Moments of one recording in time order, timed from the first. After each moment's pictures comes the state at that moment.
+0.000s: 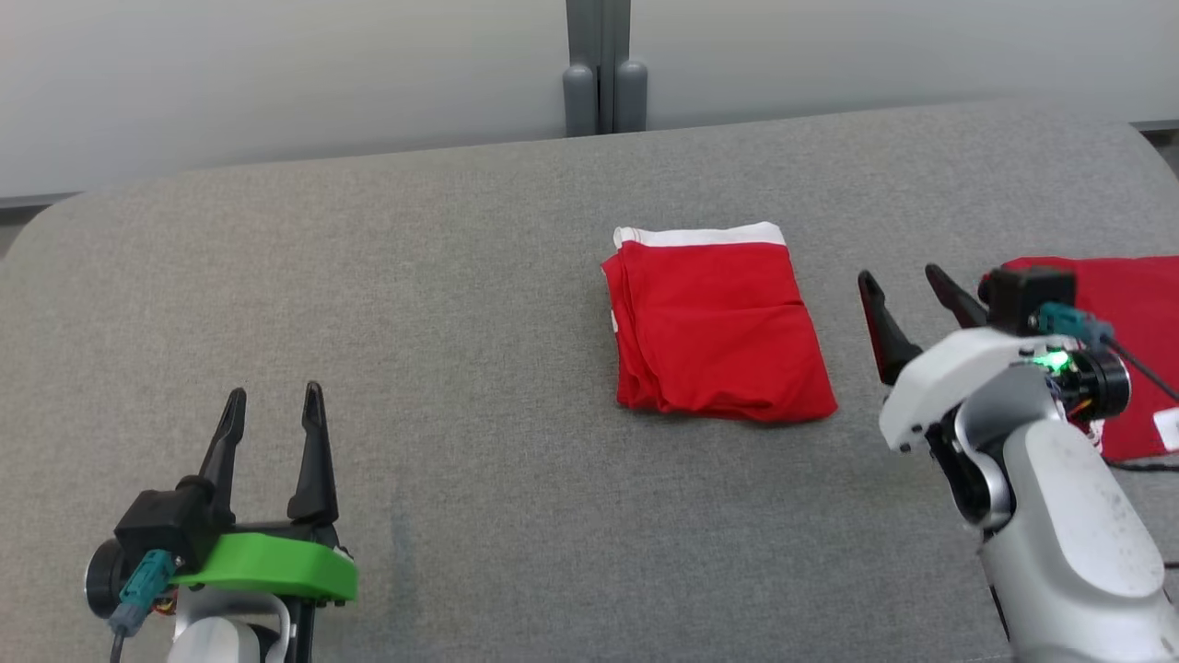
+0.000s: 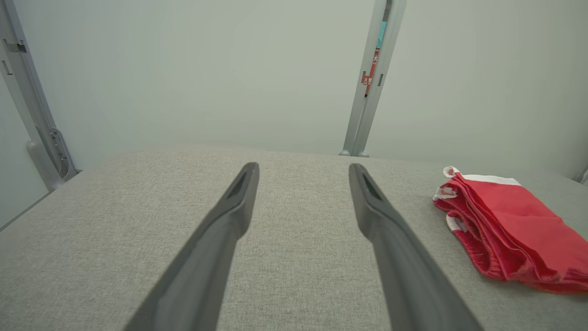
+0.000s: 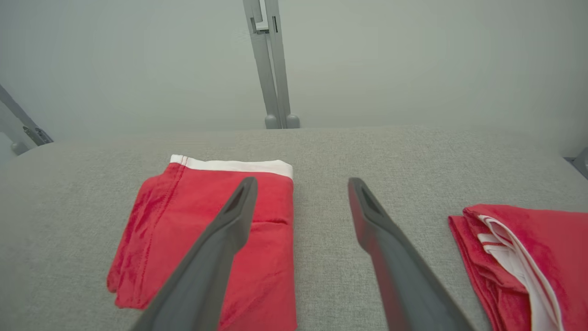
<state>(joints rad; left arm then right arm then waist) -0.11 0.08 0.00 0.24 -0.25 -0.13 -0.26 -0.37 -0.14 0.06 0.33 0.23 0.13 0.10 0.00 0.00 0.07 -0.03</state>
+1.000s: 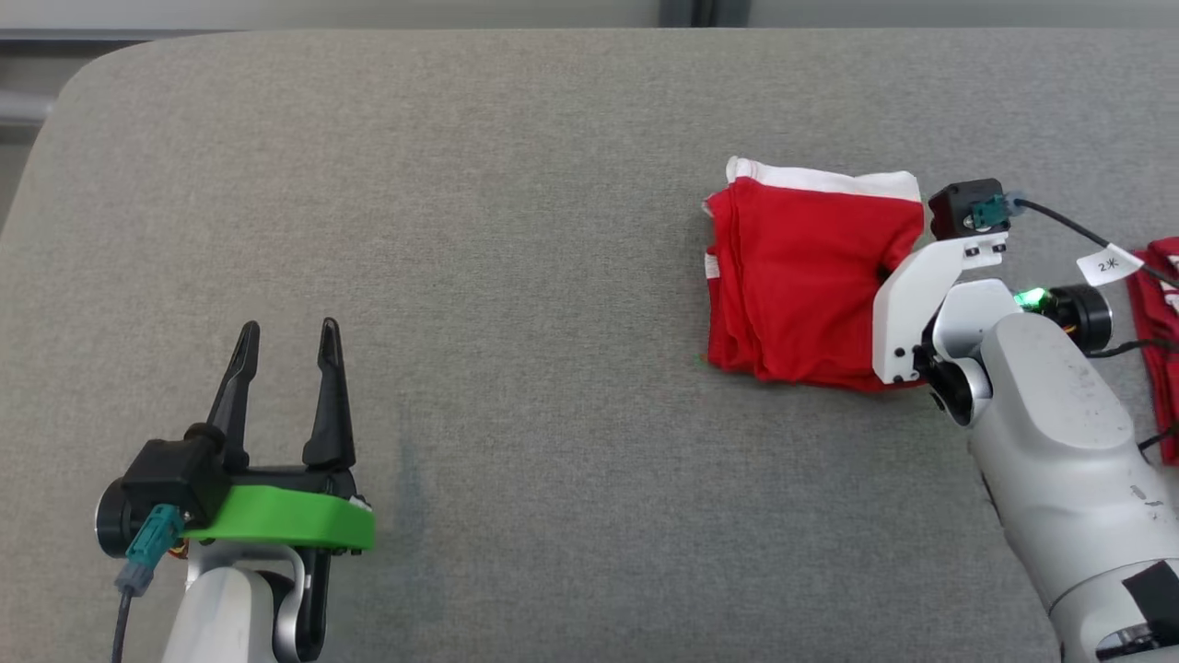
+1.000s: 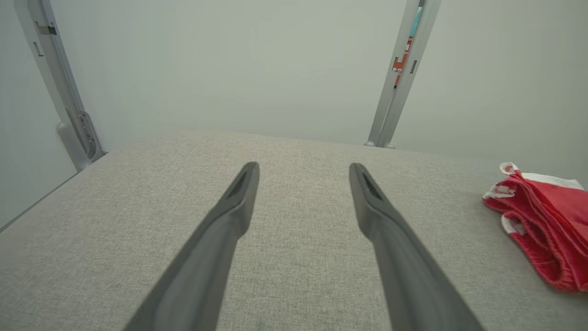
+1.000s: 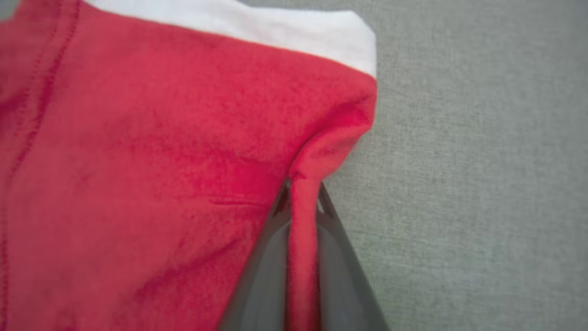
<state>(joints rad) -0.19 0.06 -0.03 0.19 -0.25 -0.13 -0.26 -0.75 -0.14 0.09 0.87 0.15 0.13 0.32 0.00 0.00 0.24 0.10</state>
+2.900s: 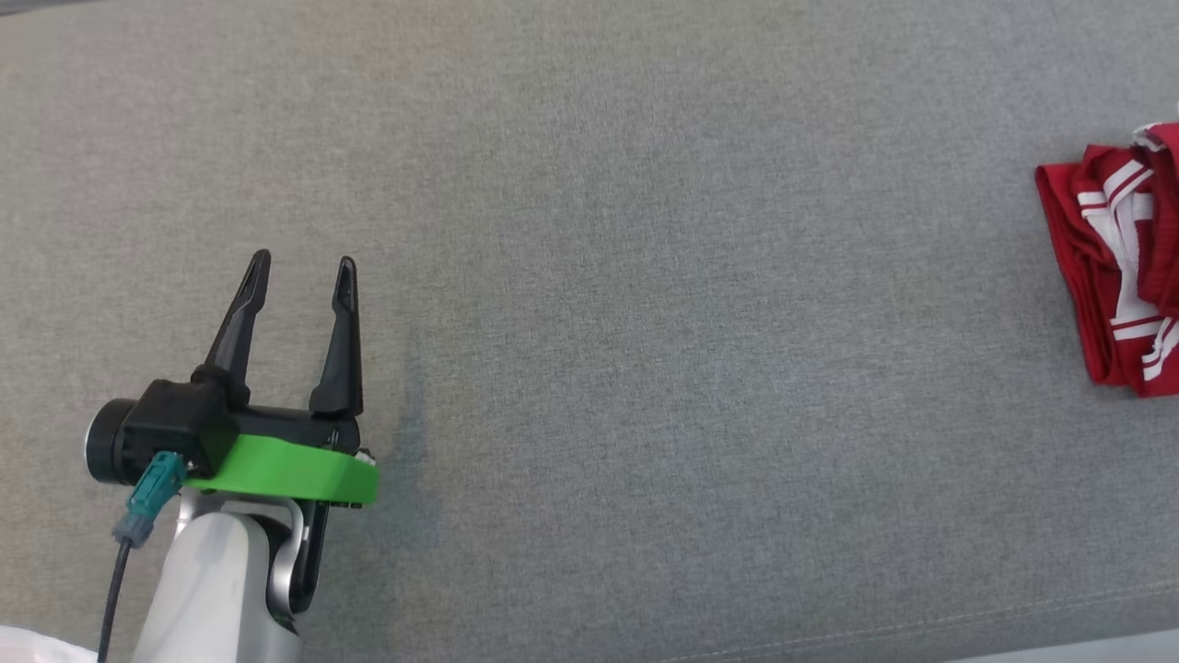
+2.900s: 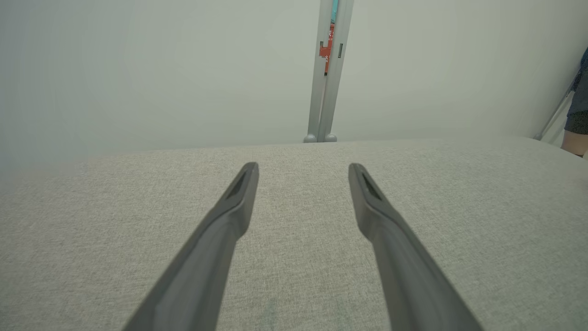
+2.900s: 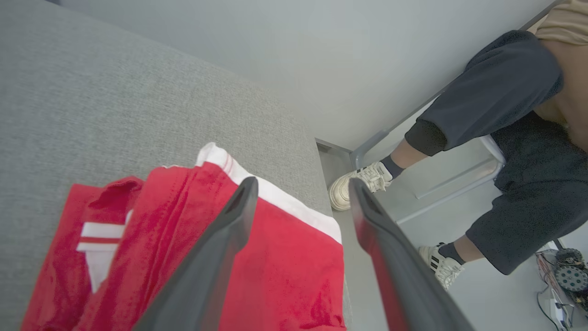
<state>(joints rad) -0.28 0.13 -0.12 0.16 -0.24 -0.13 -0.26 -0.83 -0.65 0.11 0.98 0.04 0.13 -0.15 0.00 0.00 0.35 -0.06</state>
